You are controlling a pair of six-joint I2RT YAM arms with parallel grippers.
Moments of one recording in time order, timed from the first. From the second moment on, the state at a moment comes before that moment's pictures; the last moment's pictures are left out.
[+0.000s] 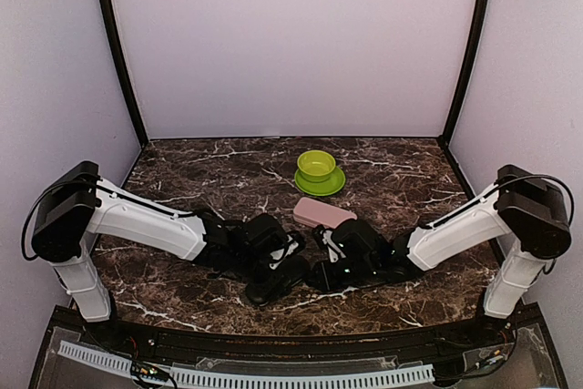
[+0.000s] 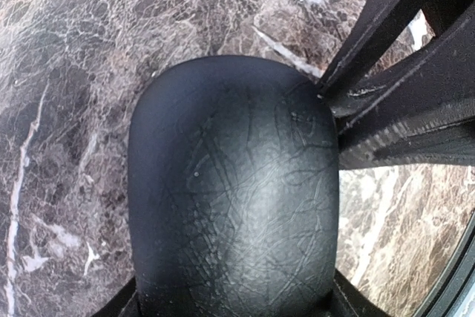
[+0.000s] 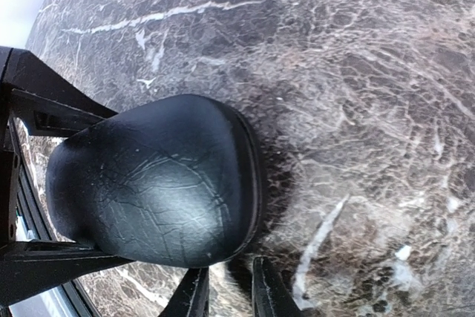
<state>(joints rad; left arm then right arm) -1.12 1.77 0.98 -0.30 0.00 -0.25 1.09 1.71 0.70 0.19 -0.09 0.69</state>
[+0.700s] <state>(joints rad) -1.14 1.80 1.04 -0.38 -0.11 -0.37 1.08 1.71 0.71 0.19 -0.05 0.71</state>
